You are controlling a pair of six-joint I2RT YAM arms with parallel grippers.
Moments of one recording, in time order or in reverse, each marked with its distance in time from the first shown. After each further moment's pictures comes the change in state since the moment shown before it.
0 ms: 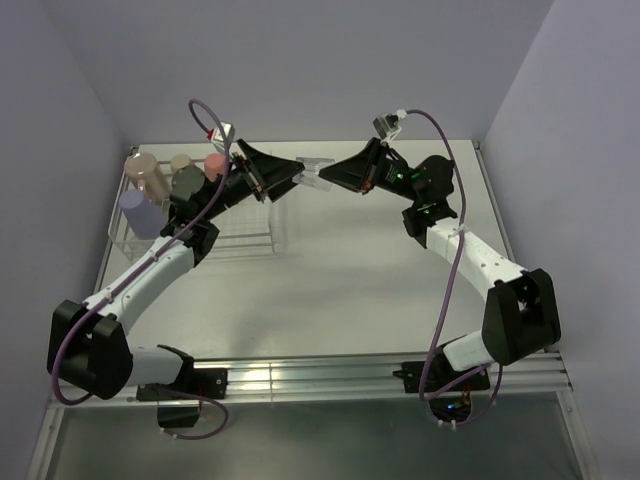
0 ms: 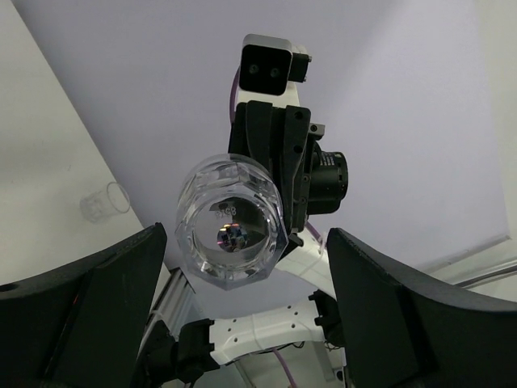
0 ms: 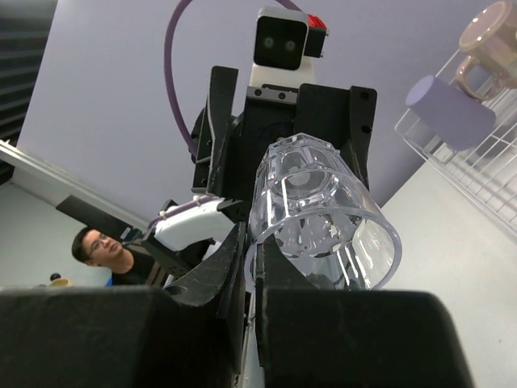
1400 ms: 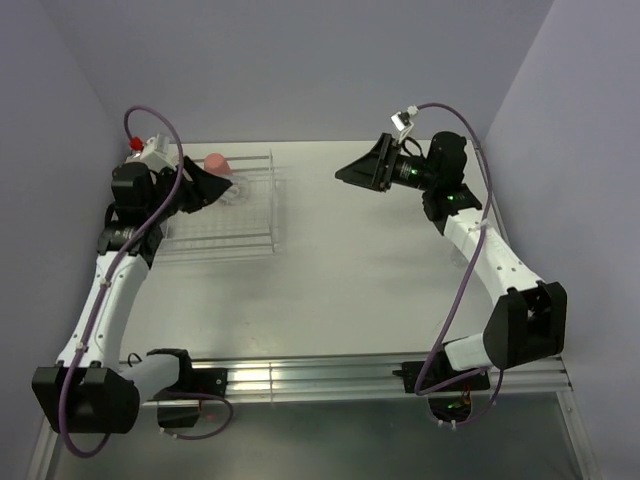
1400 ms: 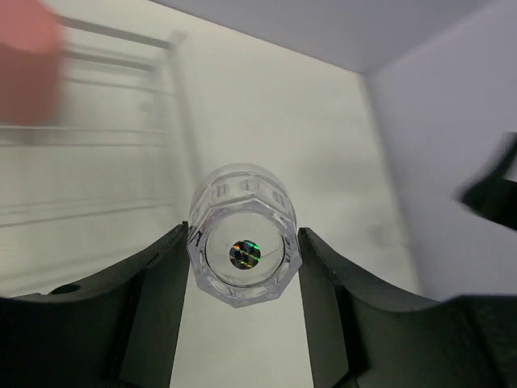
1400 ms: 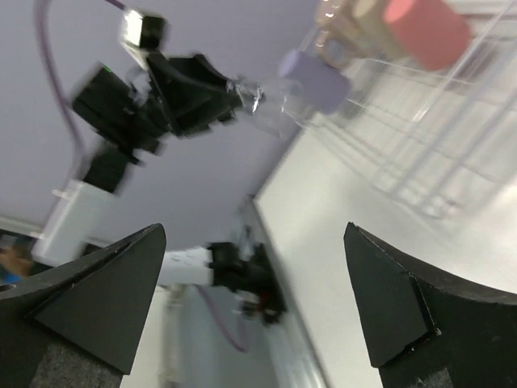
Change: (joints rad) left arm 0.369 -0.216 0.019 -0.719 -0.058 0.640; right arm -0.118 -0.032 0.096 -0.567 -0.083 -0.428
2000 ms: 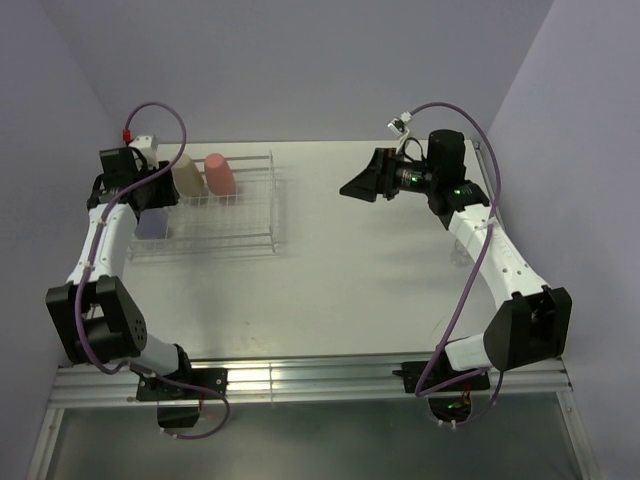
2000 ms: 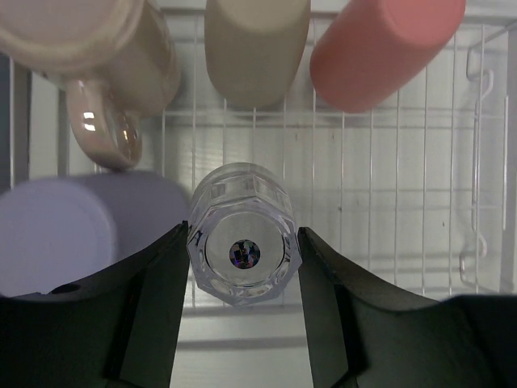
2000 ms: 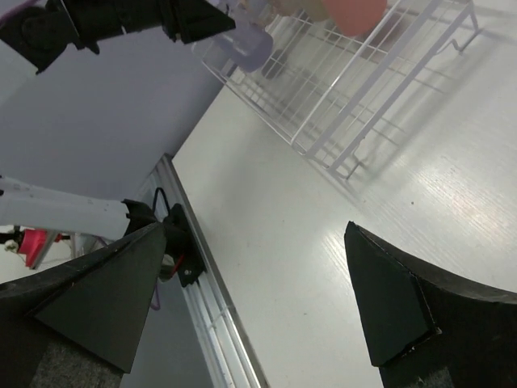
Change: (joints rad) left arm 0.234 0.366 0.234 -0.340 -0.381 0.708; right arm -0.028 -0.013 0.114 -0.459 0.047 -0.516
